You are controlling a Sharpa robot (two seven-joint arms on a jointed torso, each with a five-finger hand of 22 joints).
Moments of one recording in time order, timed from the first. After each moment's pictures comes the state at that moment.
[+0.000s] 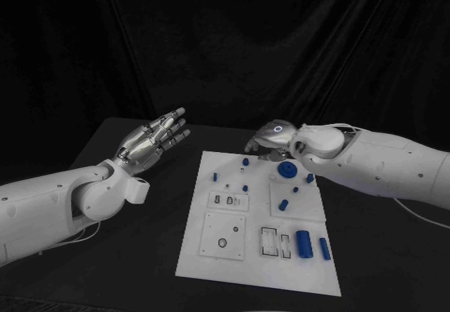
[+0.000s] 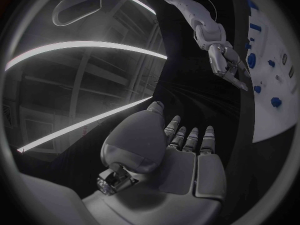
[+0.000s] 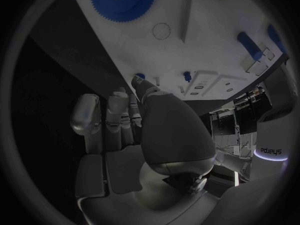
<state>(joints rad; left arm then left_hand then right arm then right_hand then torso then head) 1.30 -0.92 -0.21 1.45 -0.02 0.16 0.68 1.39 0.29 -0.14 0.29 0.52 0.29 0.06 0.04 0.04 0.01 0.03 0.00 0.00 0.00 0.07 0.00 0.00 0.17 0.00 0.19 0.00 0.00 1.37 -0.57 -0.21 1.13 -1.89 -0.28 0.10 1.44 -0.11 0.28 0.09 0.20 0.78 -0.01 0.08 0.22 0.98 0.03 0.18 0.11 1.34 -0.05 1.11 0.75 0.09 1.30 0.06 1.25 1.20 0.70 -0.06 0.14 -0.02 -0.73</state>
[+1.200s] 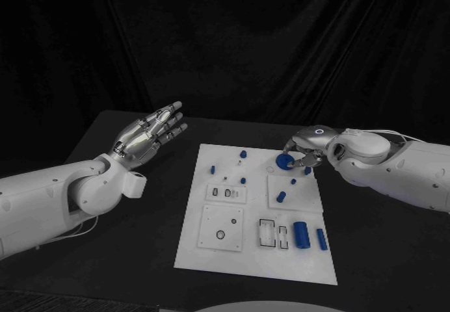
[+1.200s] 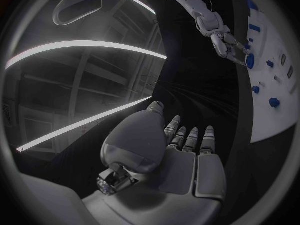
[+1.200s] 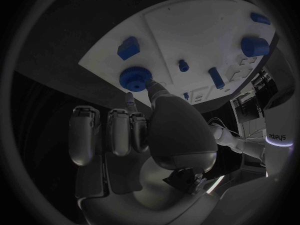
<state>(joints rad) 1.29 -0.94 -0.21 1.46 -0.02 0.17 0.68 1.39 0.29 -0.13 0.28 0.52 0.29 0.07 0.04 0.04 0.00 0.03 0.00 0.00 0.00 0.07 0.00 0.00 0.17 0.00 0.19 0.00 0.00 1.32 -0.81 -0.21 1.29 -1.76 -0.21 -0.05 1.28 -0.09 0.13 0.16 0.31 0.83 0.06 0.09 0.22 1.46 -0.03 1.57 1.31 1.47 -0.10 1.49 1.31 0.05 1.47 0.02 1.47 1.31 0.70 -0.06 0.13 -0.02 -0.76</state>
